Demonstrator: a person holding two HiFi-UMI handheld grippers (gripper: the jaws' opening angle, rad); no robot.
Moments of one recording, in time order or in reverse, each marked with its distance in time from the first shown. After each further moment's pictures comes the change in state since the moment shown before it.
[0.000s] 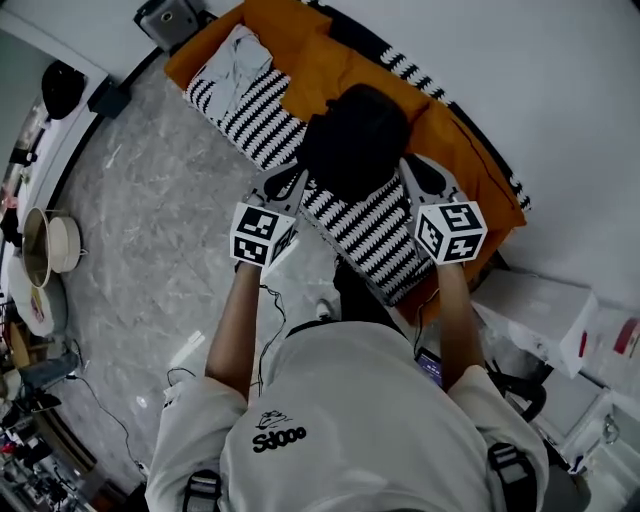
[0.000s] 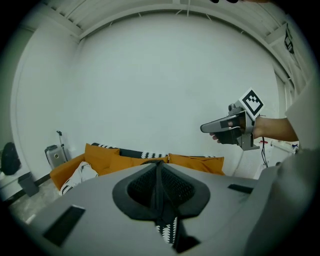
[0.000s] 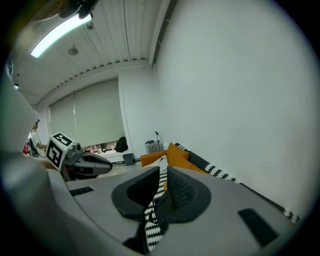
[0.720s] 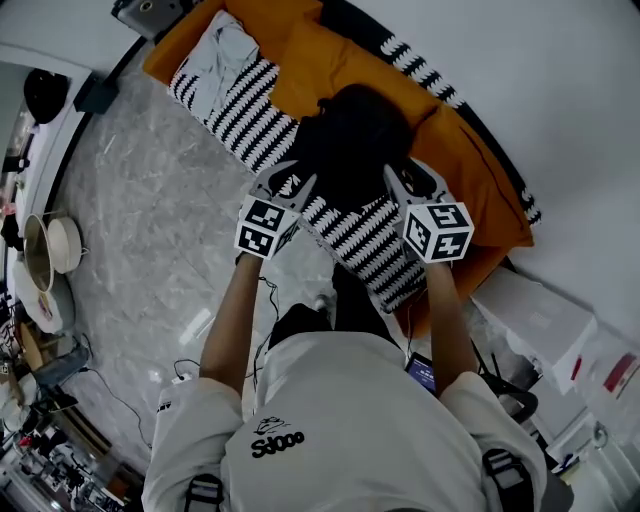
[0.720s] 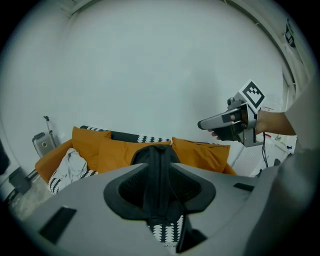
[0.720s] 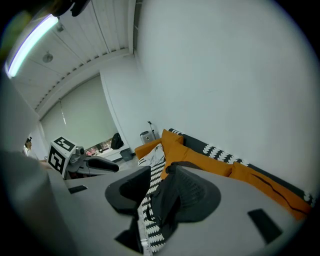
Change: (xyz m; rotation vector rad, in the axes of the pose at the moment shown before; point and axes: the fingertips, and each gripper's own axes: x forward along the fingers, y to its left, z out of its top) left arm 0.170 0.049 -0.047 -0.027 0.181 -0.078; right arm 0.129 -0.107 -0.057 0.163 0.133 0.006
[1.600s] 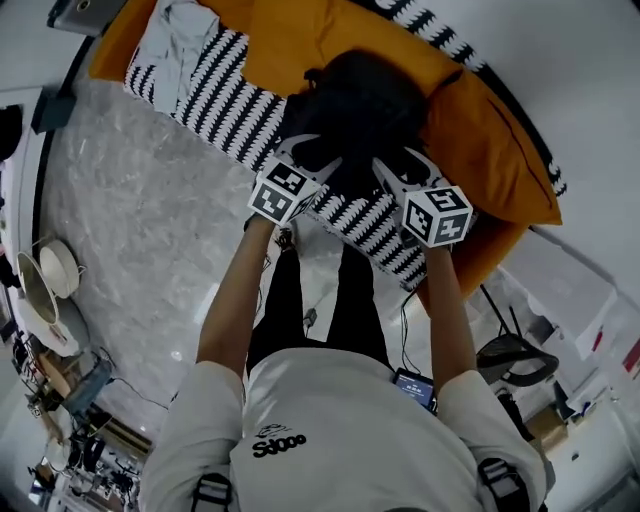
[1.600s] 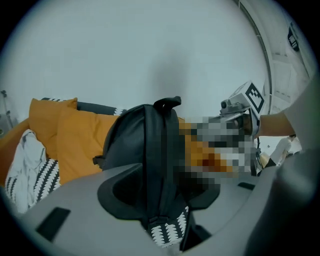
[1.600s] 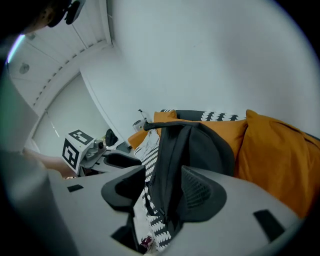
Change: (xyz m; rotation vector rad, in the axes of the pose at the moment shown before) left arm 0.156 0.039 -0.097 0.024 0.170 -0.352; right arm 0.135 -0.035 -0.118 0.187 0.131 -0.010
